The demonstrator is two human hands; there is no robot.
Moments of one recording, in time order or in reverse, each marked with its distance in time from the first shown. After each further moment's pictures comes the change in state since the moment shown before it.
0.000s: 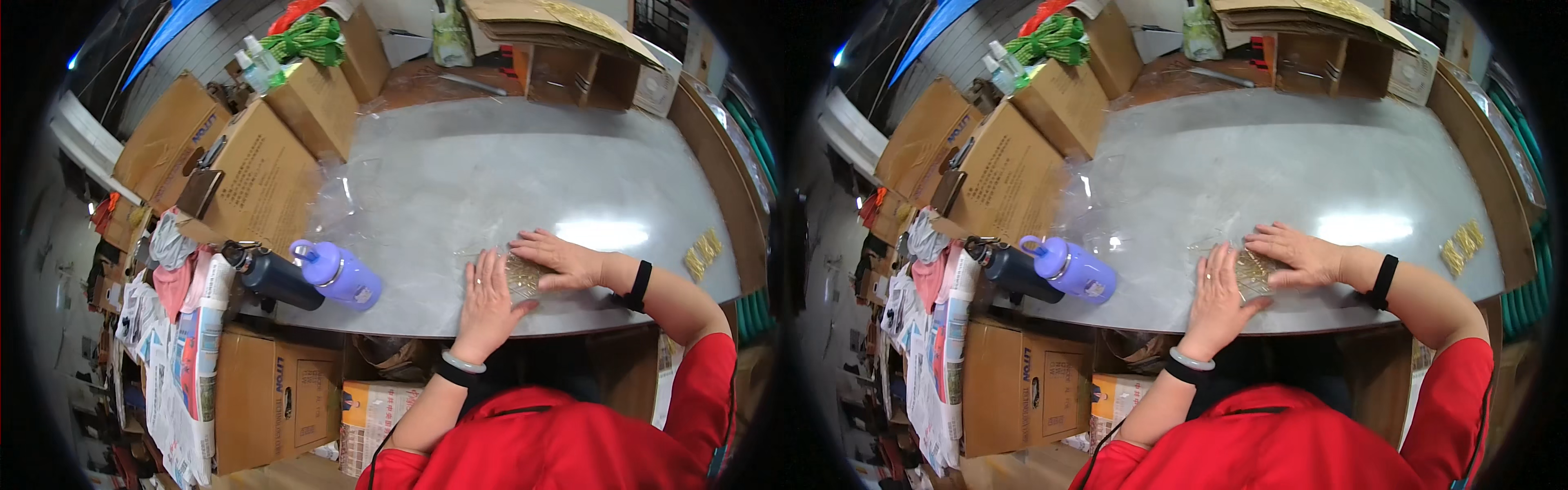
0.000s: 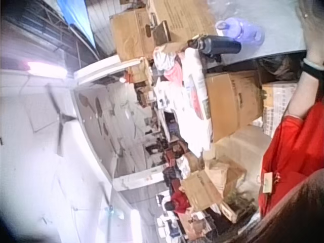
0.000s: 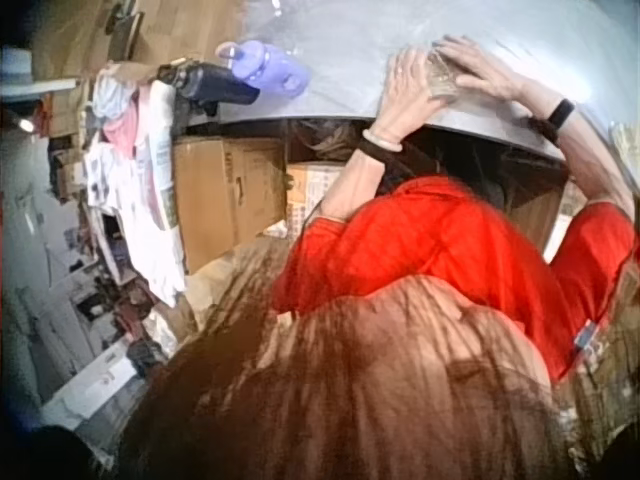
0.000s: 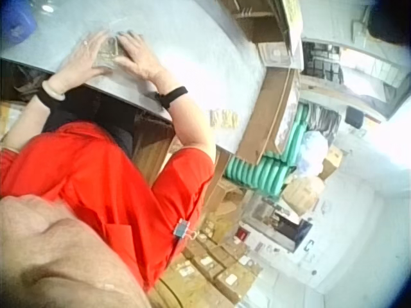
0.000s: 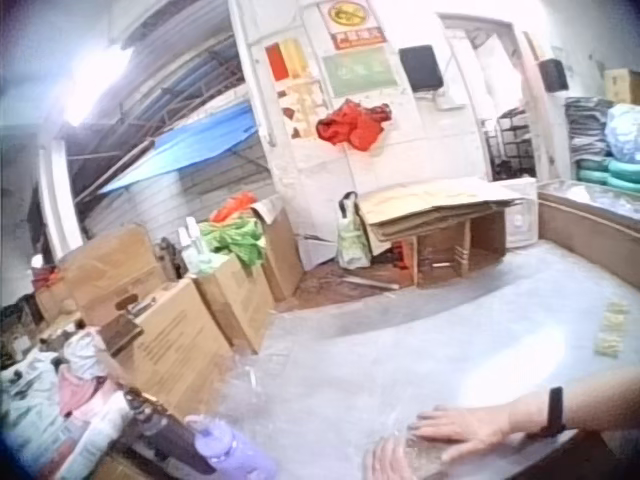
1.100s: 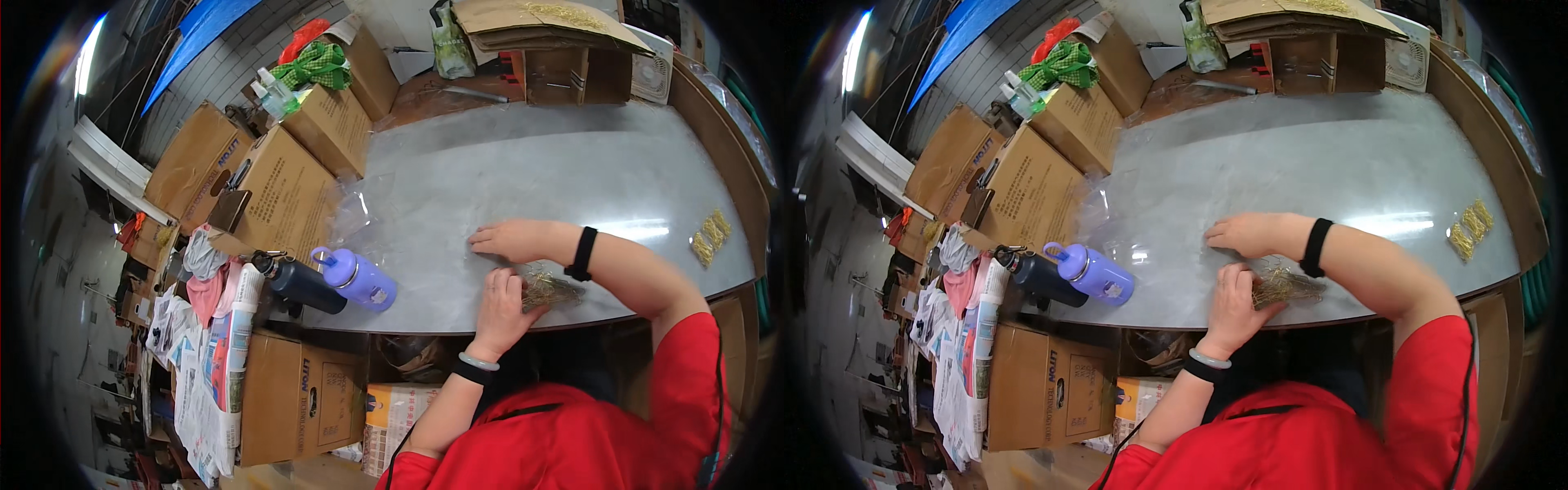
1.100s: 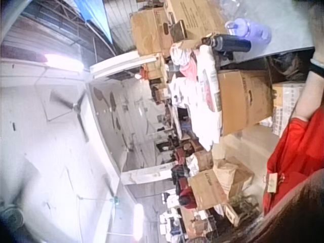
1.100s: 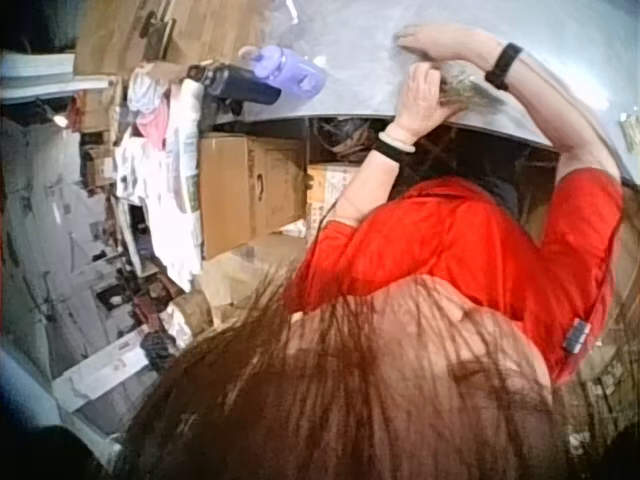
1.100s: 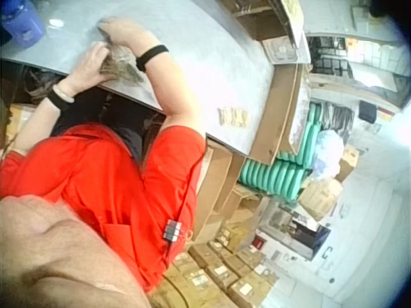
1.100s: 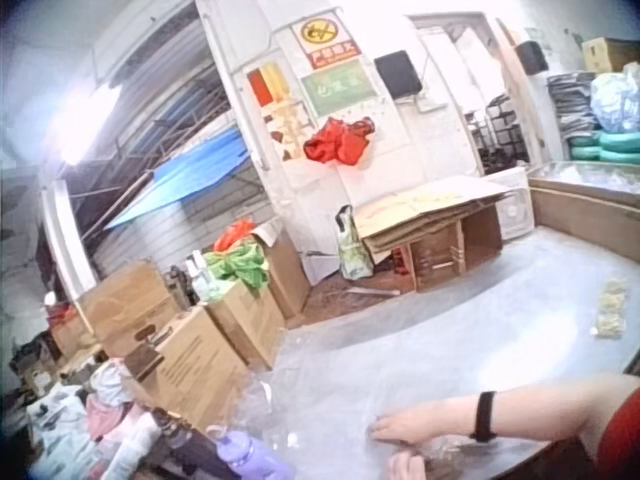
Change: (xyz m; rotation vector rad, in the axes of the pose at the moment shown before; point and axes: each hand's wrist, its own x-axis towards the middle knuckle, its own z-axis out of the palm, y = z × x) left_hand 0.000 0.018 -0.003 -0.123 0.107 0.127; right_hand 0.095 0.004 0.002 -0.334 0.106 -0.178
